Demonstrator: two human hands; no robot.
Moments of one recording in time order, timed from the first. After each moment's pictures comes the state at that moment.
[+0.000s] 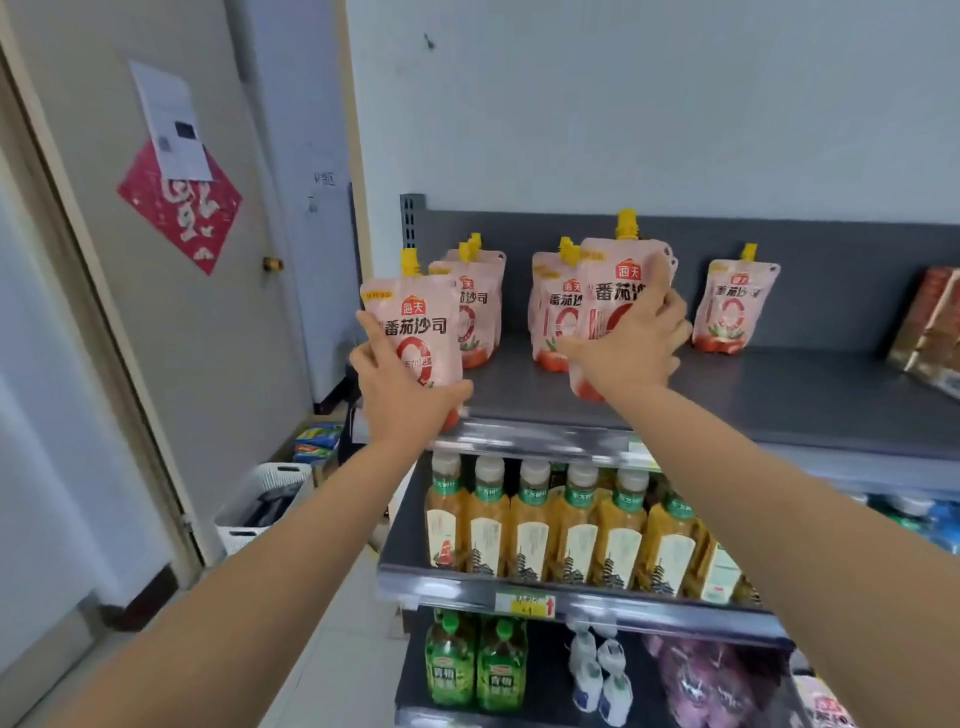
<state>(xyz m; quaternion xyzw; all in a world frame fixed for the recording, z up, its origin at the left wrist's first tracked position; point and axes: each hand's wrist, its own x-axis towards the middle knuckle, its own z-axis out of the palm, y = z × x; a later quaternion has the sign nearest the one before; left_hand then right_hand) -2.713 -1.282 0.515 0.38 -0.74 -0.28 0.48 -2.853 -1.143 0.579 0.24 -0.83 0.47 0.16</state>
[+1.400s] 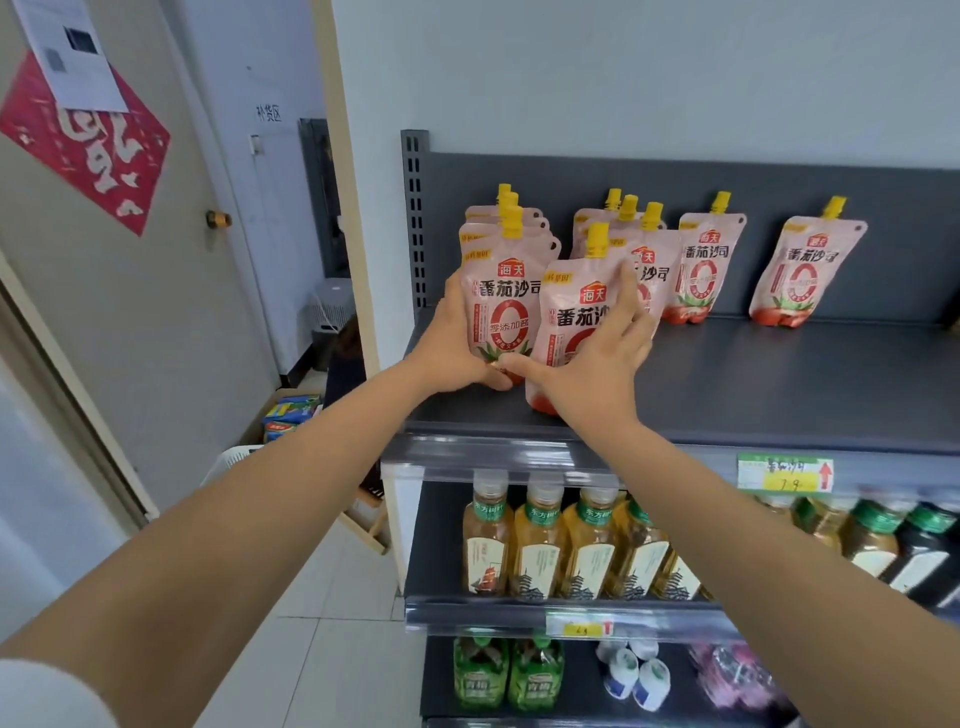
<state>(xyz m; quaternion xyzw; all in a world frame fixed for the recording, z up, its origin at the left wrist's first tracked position) -2.783 -1.430 0.515 0.14 -0.87 -0.39 0.27 -2.840 -1.271 0.516 0.31 -0.79 0.51 0.16</state>
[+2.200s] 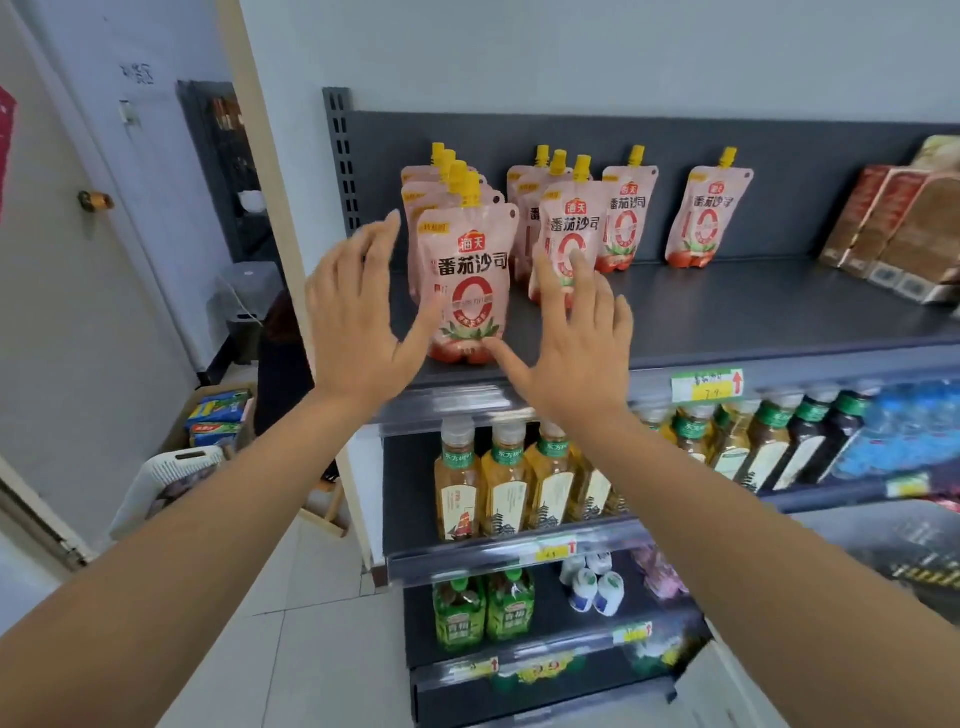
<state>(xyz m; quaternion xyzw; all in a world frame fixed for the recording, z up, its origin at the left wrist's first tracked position) -2.708 -1.402 0.512 0.09 -0.84 -0.05 0.53 -2.806 -1.230 0.497 0.31 -0.86 0.20 0.35</state>
